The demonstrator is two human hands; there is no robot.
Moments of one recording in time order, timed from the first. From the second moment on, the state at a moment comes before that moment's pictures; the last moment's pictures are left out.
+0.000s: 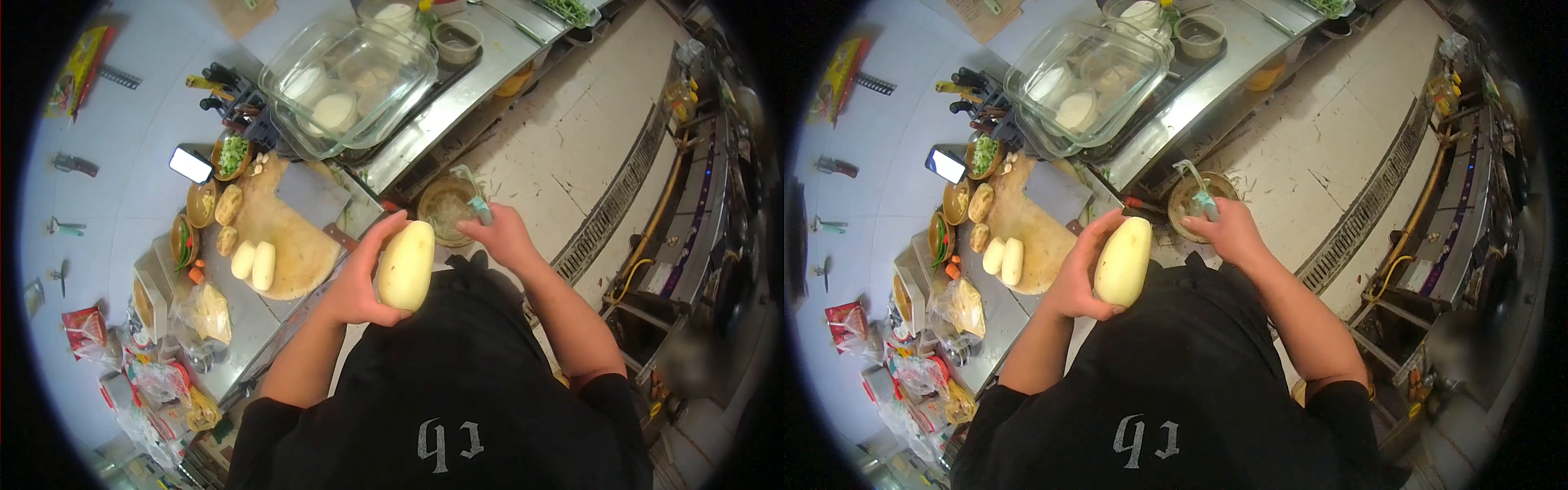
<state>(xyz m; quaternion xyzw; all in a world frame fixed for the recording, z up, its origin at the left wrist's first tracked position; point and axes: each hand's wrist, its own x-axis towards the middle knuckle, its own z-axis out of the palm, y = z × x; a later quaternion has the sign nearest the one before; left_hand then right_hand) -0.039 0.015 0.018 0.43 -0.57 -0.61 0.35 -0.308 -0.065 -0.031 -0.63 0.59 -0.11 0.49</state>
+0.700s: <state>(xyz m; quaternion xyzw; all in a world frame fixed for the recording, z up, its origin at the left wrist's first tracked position) -0.039 0.009 0.024 0.45 -0.62 -0.56 0.32 -0.304 -0.039 0.001 -0.76 0.50 -0.12 0.39</state>
